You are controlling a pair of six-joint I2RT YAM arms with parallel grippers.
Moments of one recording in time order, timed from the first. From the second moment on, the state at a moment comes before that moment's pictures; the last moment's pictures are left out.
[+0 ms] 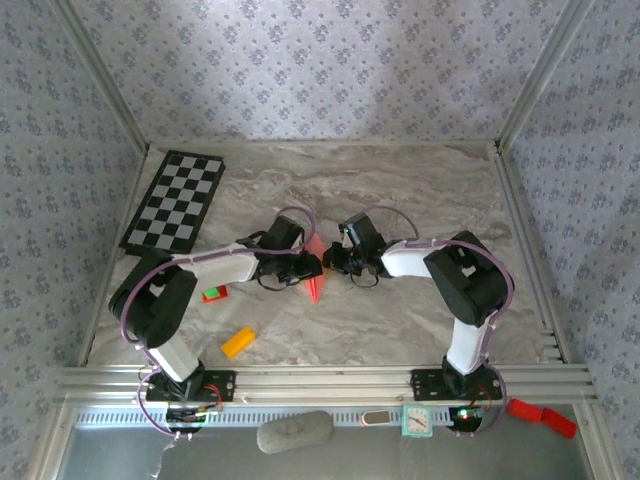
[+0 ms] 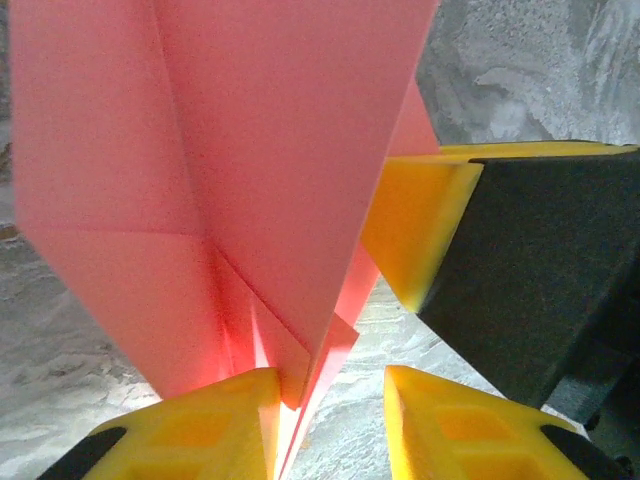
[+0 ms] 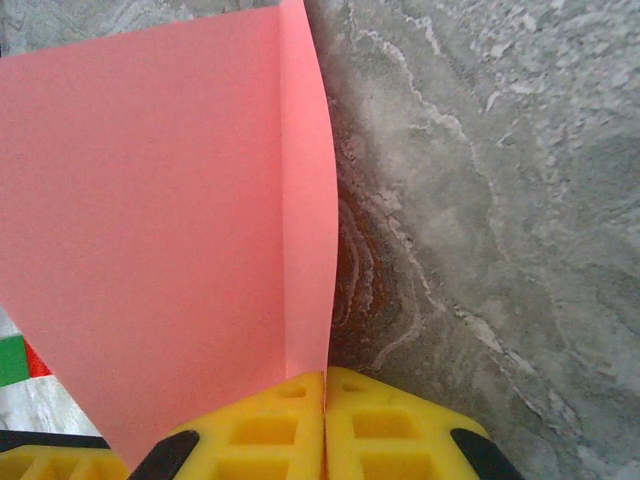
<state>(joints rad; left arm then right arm) -0.70 1.67 0.90 -0.23 0.32 -0.90 0.62 1.83 0.88 0.11 -0.37 0.82</state>
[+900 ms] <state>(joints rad) -0.72 1.73 0.96 -0.33 0.23 -0.87 0.61 1.81 0.88 0.12 -0.41 0.85</state>
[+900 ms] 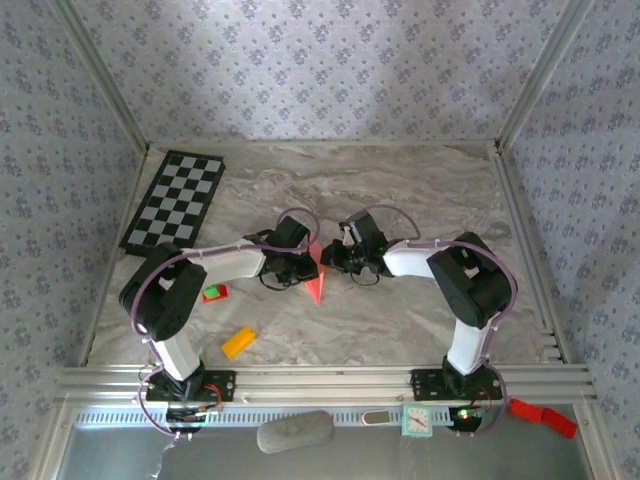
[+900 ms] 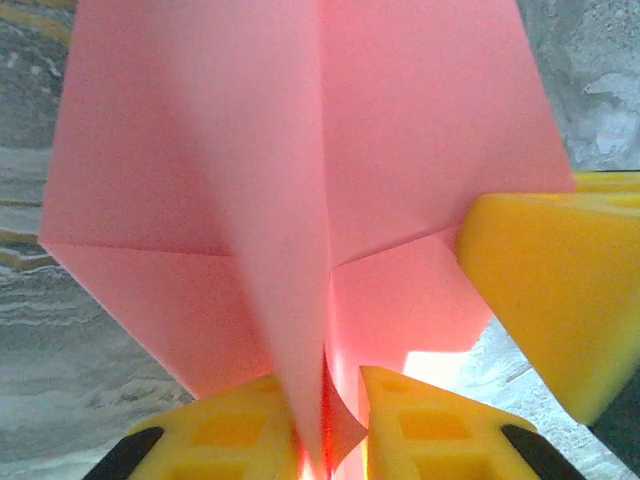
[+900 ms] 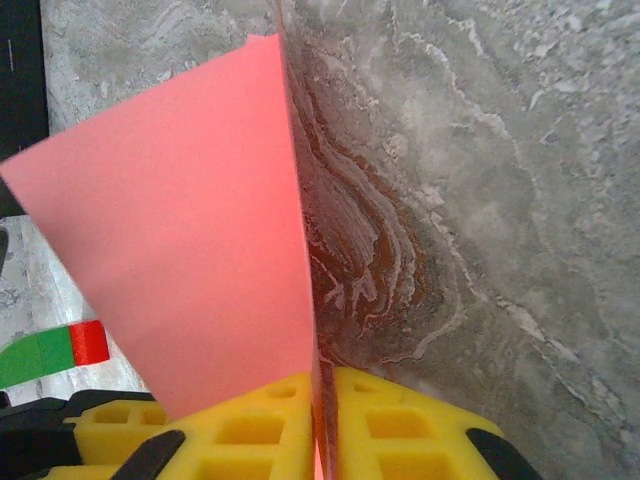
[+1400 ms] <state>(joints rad) -0.72 1.75 0.99 -0.36 0.21 -0.87 0.60 1.73 0.86 0.12 -0.38 0.84</state>
